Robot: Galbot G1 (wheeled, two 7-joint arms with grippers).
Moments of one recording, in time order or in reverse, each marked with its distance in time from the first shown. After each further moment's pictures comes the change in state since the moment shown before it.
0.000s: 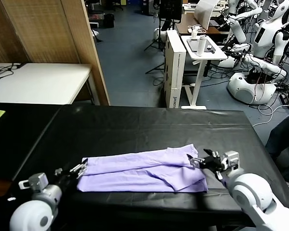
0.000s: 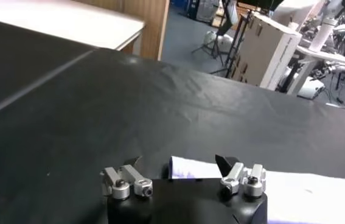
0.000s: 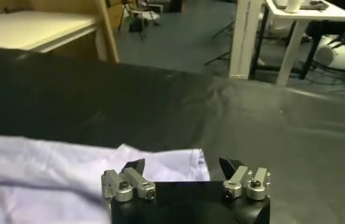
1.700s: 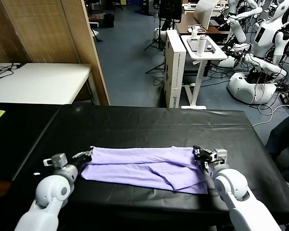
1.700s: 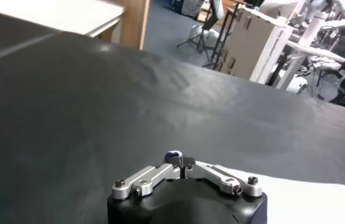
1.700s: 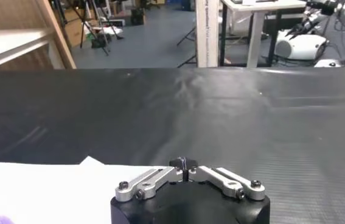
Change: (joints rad) left arm -0.243 0.022 0.139 0.245 0.022 -0.016 0.064; right arm -0.043 0.148 0.030 -0.118 -0.110 0.137 -0.039
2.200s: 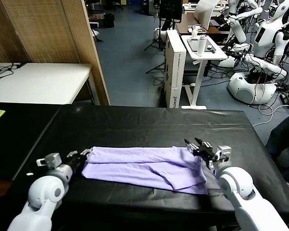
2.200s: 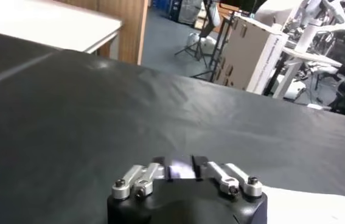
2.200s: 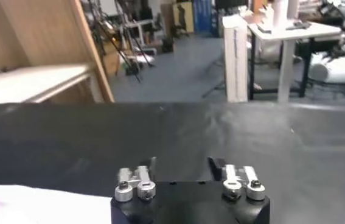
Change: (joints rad) left arm 0.086 0.069 -0.085 -0.077 -0.117 0.026 0.004; right arm -0.067 -0.140 0.038 0.134 0.089 0.109 -0.076
